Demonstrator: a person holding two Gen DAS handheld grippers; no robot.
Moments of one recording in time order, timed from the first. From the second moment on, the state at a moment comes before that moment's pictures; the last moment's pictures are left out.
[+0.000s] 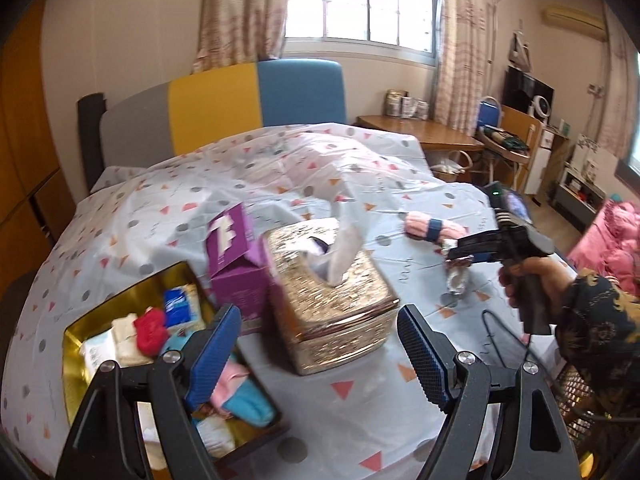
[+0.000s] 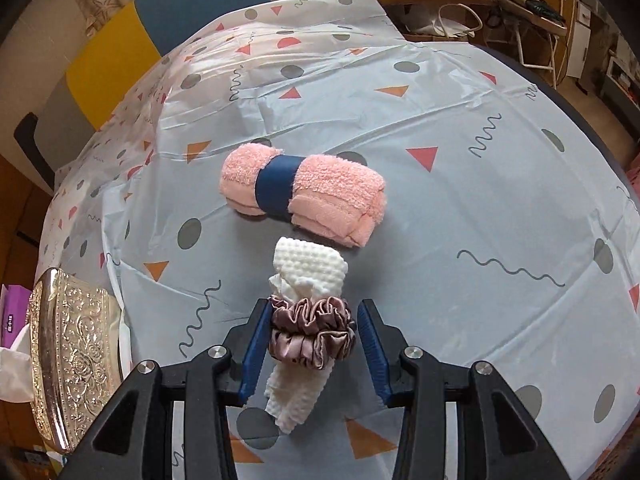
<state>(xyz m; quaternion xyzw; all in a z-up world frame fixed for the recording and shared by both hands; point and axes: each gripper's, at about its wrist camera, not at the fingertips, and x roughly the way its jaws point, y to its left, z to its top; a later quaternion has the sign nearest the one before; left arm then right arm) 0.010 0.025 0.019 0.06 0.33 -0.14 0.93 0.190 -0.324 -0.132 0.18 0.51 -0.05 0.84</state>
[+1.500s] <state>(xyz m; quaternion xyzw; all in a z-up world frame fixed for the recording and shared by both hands) 0.287 -0.248 -0.113 -0.10 0.58 -0.16 0.79 0.135 -0.412 -0.100 0.25 0.46 -0.17 0.83</state>
